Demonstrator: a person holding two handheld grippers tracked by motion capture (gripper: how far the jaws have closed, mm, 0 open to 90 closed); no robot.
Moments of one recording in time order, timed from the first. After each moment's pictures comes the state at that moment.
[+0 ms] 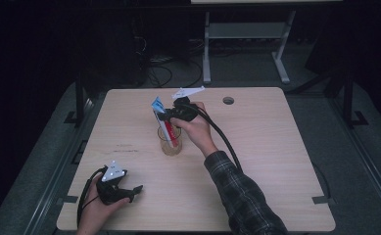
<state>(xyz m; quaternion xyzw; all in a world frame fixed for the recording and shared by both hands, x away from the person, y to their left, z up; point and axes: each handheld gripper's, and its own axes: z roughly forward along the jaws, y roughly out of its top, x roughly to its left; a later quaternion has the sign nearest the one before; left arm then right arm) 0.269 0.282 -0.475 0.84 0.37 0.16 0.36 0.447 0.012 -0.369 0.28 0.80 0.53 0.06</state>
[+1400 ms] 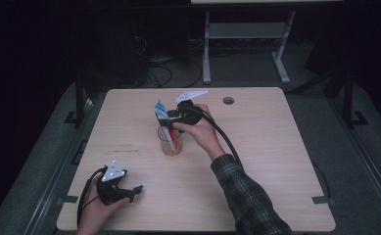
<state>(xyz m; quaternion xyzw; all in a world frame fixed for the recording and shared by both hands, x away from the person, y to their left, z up) 0.269 0.282 -0.475 0.84 0.37 0.16 0.36 0.440 0.001 -0.373 0.28 0.81 0.52 0.05</state>
